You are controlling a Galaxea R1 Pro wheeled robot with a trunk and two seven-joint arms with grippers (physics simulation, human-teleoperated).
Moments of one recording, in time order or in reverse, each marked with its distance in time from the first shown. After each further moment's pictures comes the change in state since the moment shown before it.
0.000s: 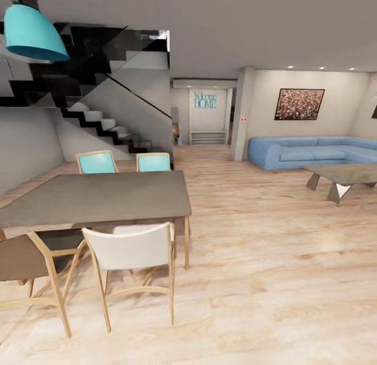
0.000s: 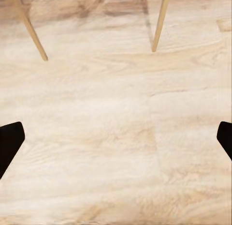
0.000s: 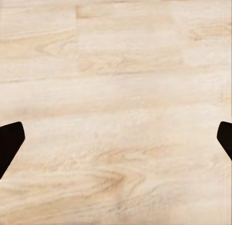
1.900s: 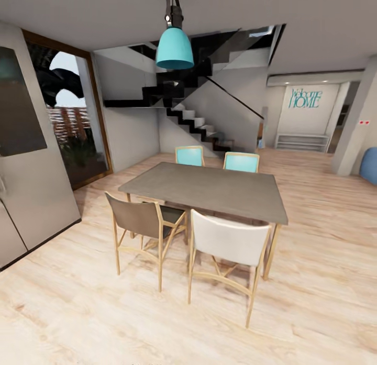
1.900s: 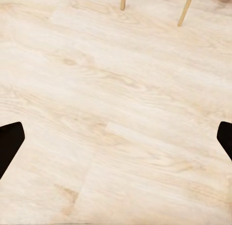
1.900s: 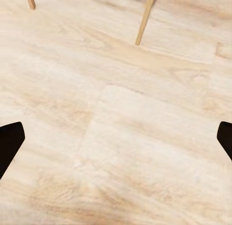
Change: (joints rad) left arm 0.000 -0.001 0.000 0.000 0.000 0.000 0.001; right arm 0.000 0.000 0.002 0.004 0.001 0.000 0.000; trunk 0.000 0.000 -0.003
